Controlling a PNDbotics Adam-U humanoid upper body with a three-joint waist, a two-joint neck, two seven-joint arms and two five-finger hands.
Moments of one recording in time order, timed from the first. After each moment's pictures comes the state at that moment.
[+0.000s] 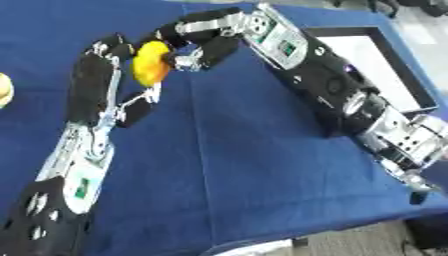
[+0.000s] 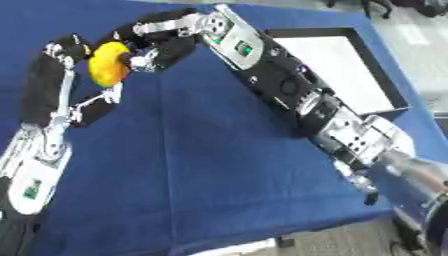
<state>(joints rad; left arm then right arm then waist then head) -0.88 -0.16 -0.36 -1.11 -1.04 -0.10 0.39 -0.83 -0.59 0.31 -1.35 -0.04 -0.34 0.84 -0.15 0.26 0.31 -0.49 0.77</state>
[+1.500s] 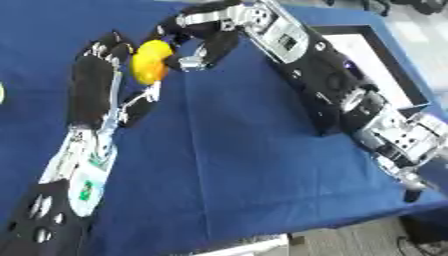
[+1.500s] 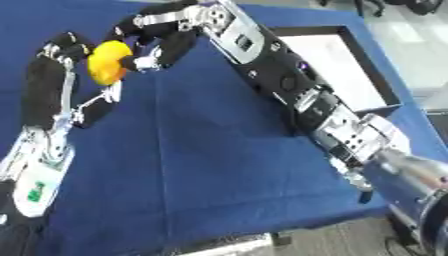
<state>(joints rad) -0.88 -0.18 -0.37 -1.10 -1.08 -0.04 0.50 -0.84 -0.59 0.28 -1.34 -0.03 -0.28 0.89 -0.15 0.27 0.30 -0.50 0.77</state>
